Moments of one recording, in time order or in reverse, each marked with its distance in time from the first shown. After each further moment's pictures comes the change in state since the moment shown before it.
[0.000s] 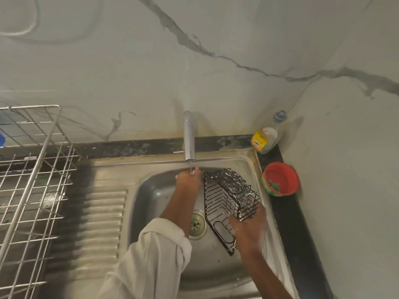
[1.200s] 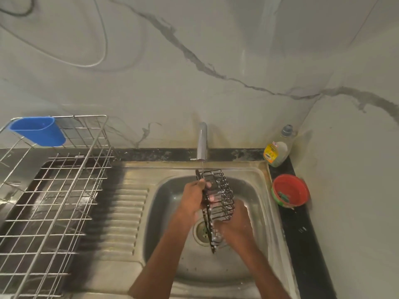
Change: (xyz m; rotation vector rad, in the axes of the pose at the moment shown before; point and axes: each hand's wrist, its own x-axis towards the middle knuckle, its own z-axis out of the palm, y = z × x) left_hand -0.130 -0.005 -0.056 -0.069 -0.285 0.234; right_hand -0.020 -0.040 0.009 -0.262 -0.494 -0.196
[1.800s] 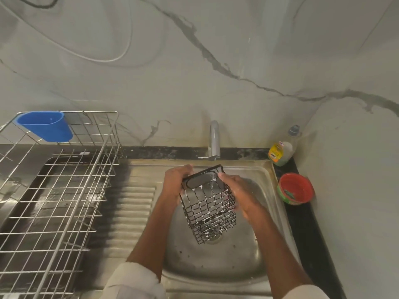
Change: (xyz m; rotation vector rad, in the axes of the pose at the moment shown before) left_hand 0.033 0.034 -0.085 0.018 0.066 0.165; right_hand 0.015 -0.094 -0.019 0.365 -0.156 0.120
